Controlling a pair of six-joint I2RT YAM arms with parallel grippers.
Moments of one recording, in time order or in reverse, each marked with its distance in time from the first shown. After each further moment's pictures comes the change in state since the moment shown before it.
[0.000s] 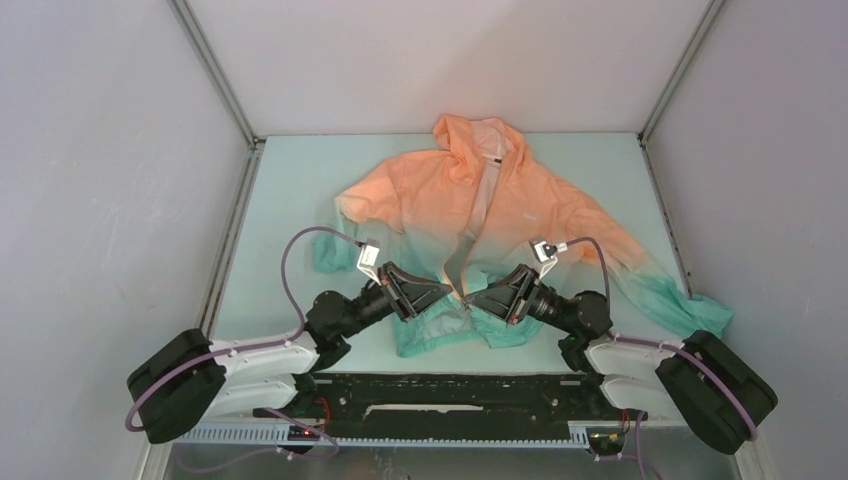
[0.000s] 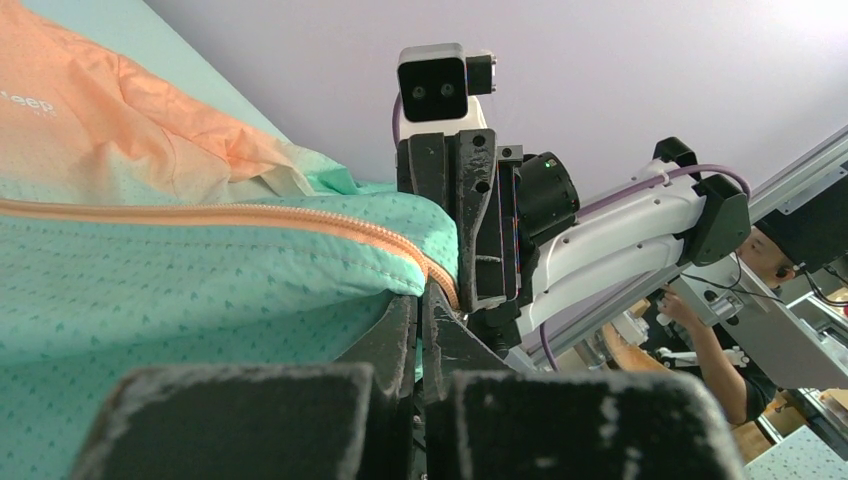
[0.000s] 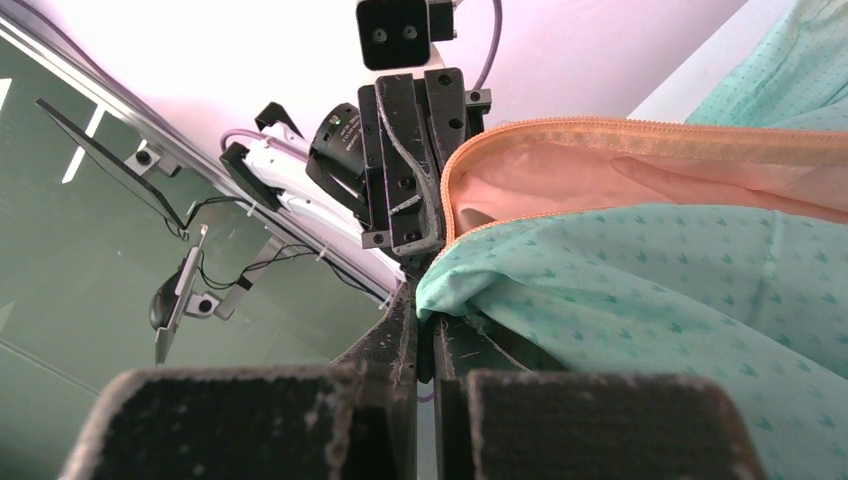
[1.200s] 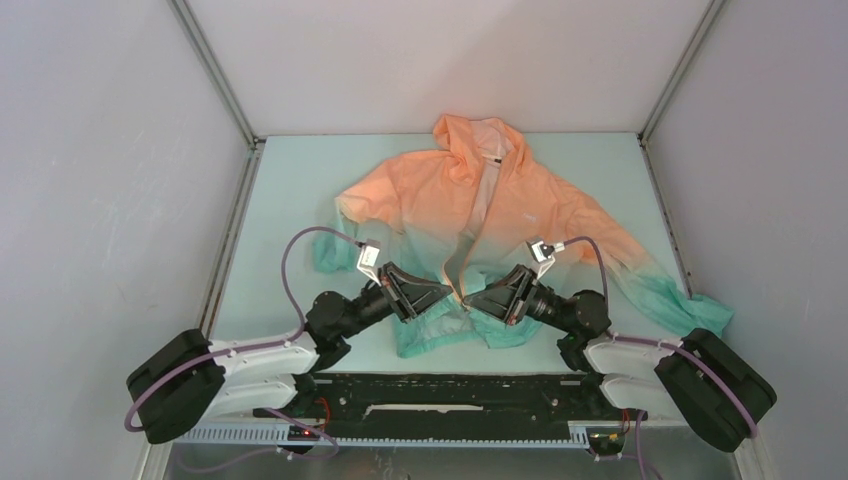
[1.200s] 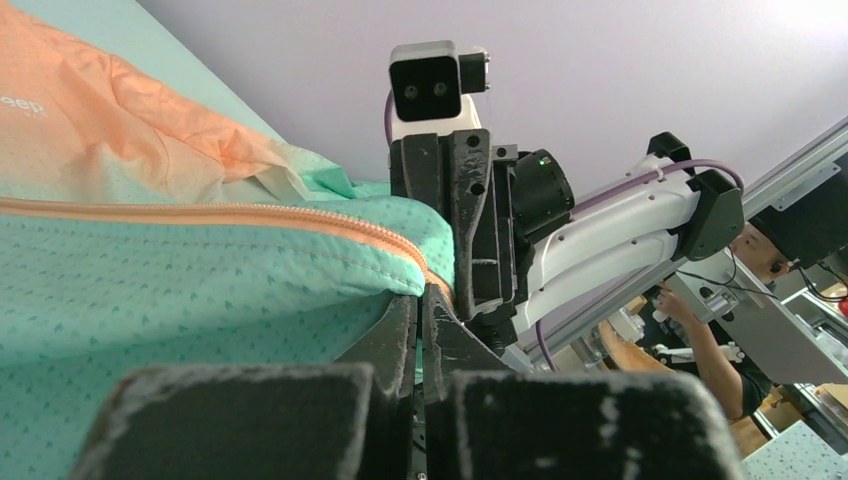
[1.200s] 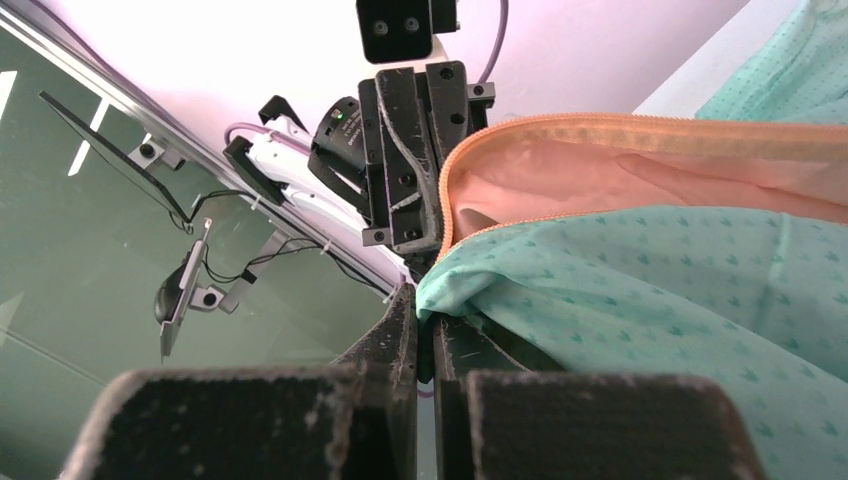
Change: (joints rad) left arm -0.005 -0.013 0.000 -0.003 0.008 0.000; right arm 0.013 0.011 0.005 0.000 -0.005 0.000
